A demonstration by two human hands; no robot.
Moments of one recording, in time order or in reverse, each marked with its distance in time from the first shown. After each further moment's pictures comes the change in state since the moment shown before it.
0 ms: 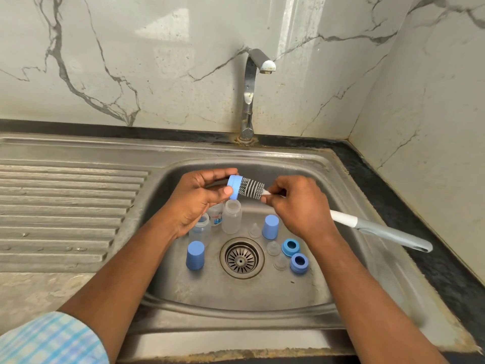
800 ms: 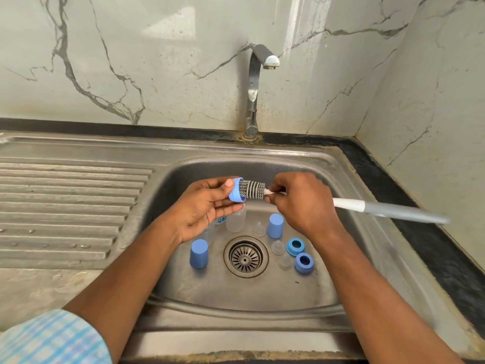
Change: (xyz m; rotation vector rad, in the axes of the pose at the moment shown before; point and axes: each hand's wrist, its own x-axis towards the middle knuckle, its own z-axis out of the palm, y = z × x) left_hand 0.001 -0.008 0.008 -0.257 0.066 -0.244; right_hand 0.007 0.000 -0.002 -0.151 -0.038 -0.077
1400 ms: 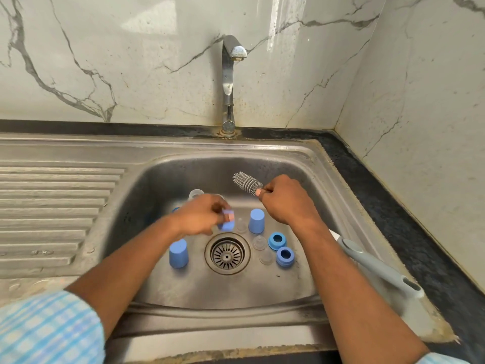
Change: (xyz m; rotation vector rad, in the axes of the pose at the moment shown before) left_hand 0.027 -0.033 0.010 1.013 -0.117 -0.096; right_hand 0.011 0.037 0.021 0.184 -0.194 0.294
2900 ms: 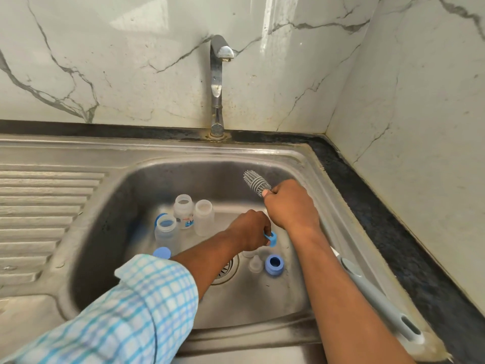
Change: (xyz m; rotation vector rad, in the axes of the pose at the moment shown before) left_hand 0.077 0.028 0.106 0.559 -0.023 0.211; right_hand 0.016 0.023 0.000 0.024 0.169 0.162
